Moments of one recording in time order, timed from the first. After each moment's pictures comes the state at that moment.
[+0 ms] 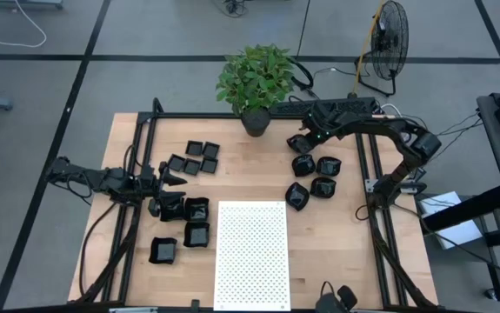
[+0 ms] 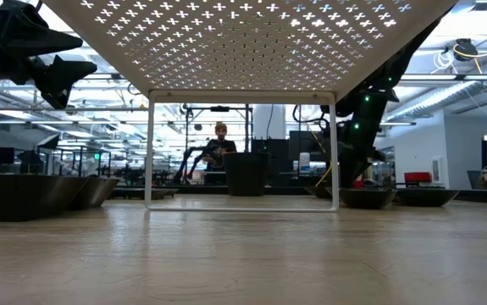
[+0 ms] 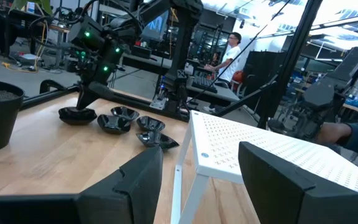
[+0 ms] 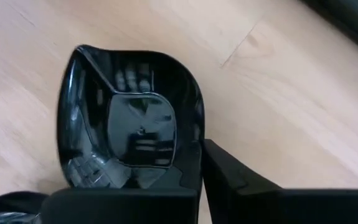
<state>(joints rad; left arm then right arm) -0.28 0.01 0.02 0.07 -0.28 -0.27 -0.79 1.64 0.89 -0.39 -0.01 0.10</state>
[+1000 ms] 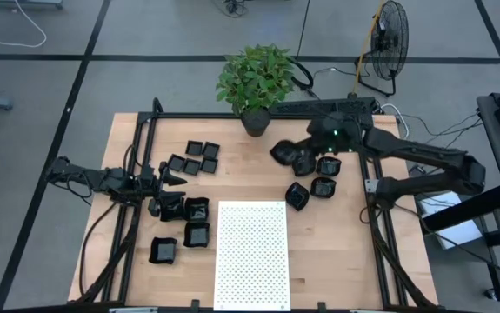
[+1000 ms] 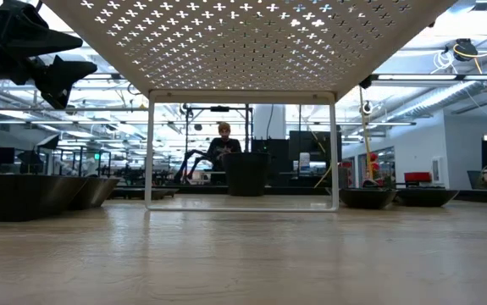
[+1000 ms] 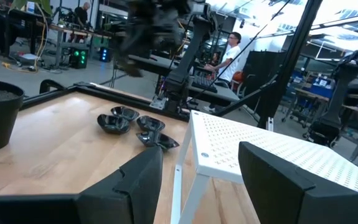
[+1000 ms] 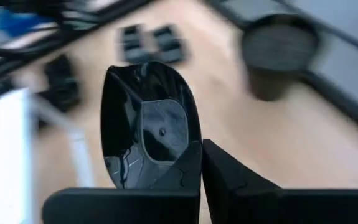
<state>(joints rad) -0.28 0.01 0.02 0.07 -0.28 -0.27 -0.37 1.09 0.89 -0.39 -0.09 0.24</state>
